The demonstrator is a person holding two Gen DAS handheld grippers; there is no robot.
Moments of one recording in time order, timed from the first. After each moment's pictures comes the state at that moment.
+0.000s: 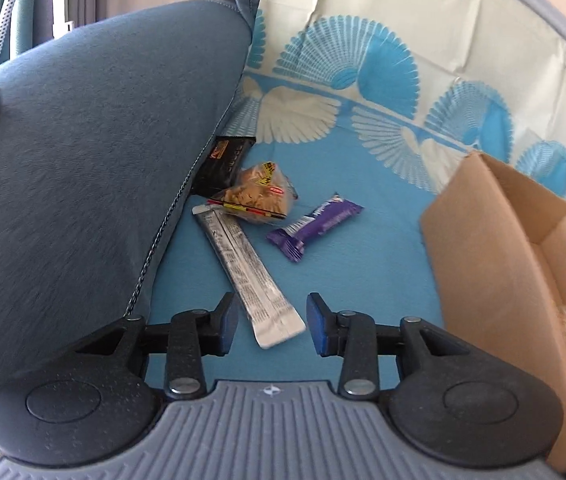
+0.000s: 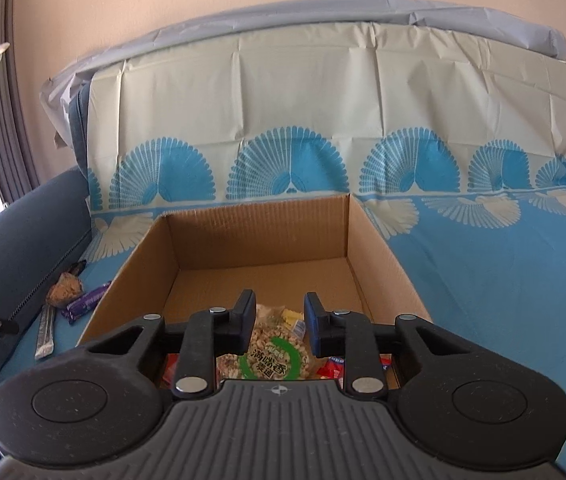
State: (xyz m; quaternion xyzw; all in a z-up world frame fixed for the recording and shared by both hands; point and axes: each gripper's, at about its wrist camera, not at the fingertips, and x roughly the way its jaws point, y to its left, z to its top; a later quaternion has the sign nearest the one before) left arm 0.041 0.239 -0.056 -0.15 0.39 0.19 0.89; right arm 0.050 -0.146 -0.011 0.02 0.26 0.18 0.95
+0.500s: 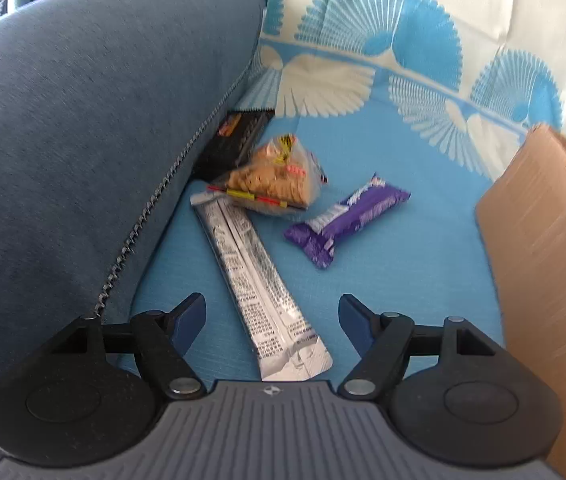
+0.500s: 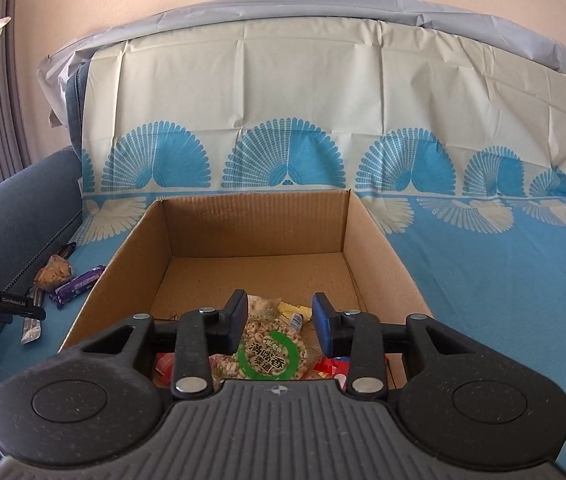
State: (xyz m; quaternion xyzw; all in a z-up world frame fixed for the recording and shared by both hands) left arm 0.092 0.244 -0.103 -0.13 0.43 0.23 0.87; right arm 0.047 -0.129 -0.011 -0.01 0.26 0.16 0.95
